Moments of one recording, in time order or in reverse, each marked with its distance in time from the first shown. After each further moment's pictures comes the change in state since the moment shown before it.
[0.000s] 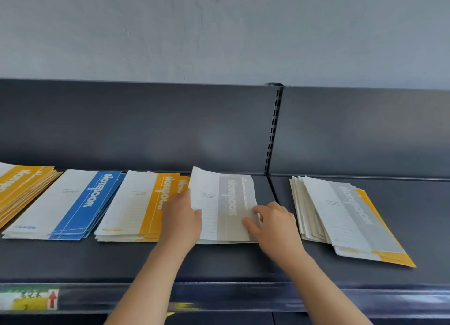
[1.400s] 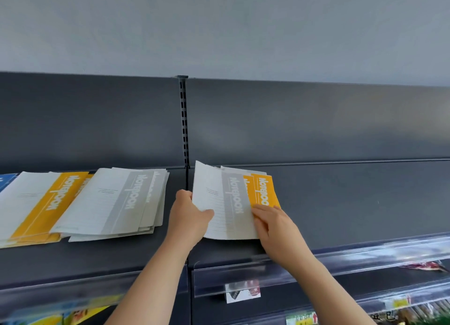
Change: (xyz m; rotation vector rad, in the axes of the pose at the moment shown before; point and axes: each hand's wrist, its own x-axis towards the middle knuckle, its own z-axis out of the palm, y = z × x) left_hand -0.064 0.146 0.132 -0.352 -0.210 -0.060; right_hand -0.058 0.193 -0.078 0.072 0.055 -0.022
